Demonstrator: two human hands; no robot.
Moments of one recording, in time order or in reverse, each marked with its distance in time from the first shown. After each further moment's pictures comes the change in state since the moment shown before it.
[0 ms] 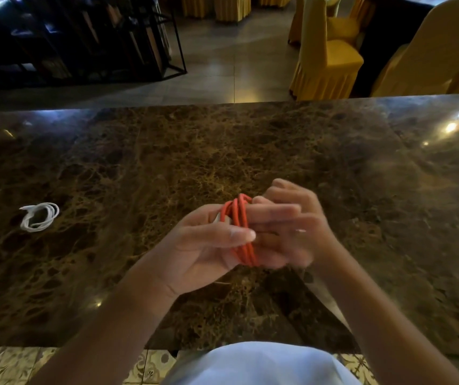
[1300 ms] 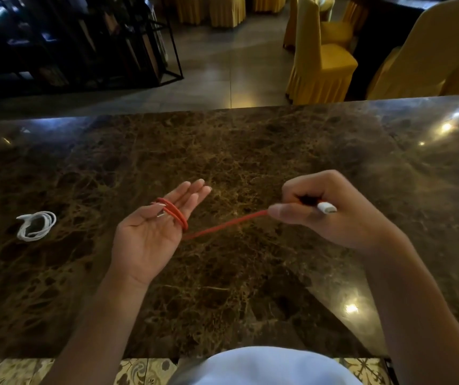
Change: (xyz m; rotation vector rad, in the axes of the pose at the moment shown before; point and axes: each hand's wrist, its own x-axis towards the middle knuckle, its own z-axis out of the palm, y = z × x) left_hand -0.029 -0.003 -0.096 -0.470 0.461 0.276; right_hand 0.014 -0.041 -0.064 0.046 -0.375 0.205
